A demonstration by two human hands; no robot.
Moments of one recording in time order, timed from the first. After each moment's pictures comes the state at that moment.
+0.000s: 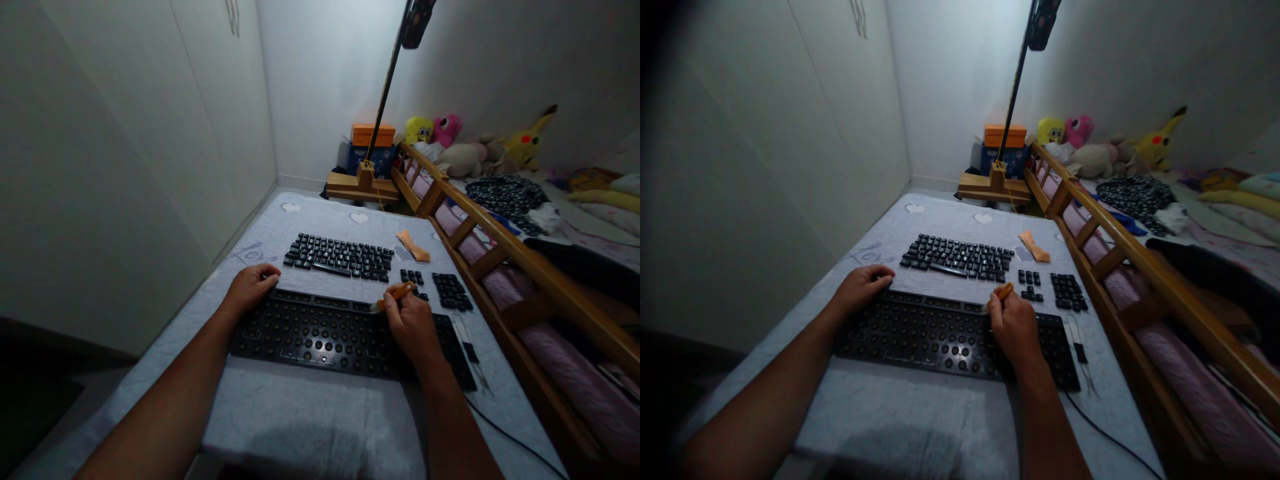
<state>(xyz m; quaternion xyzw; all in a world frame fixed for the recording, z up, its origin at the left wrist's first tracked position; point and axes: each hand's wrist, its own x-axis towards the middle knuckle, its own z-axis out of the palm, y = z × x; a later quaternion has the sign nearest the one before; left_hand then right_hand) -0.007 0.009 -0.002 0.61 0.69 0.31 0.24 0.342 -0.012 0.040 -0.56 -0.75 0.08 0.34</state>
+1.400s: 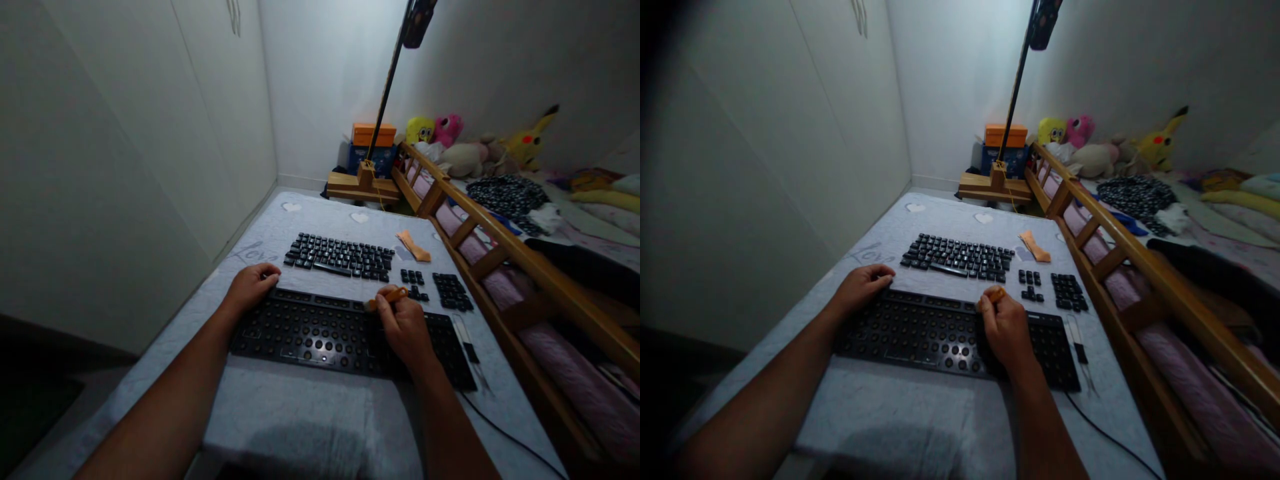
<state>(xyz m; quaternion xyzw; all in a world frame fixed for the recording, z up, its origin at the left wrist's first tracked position) -0.007 0.009 -0.003 0.60 0.69 0.31 0.25 0.331 -0.020 0.046 -0.51 -0.76 0.15 0.38</state>
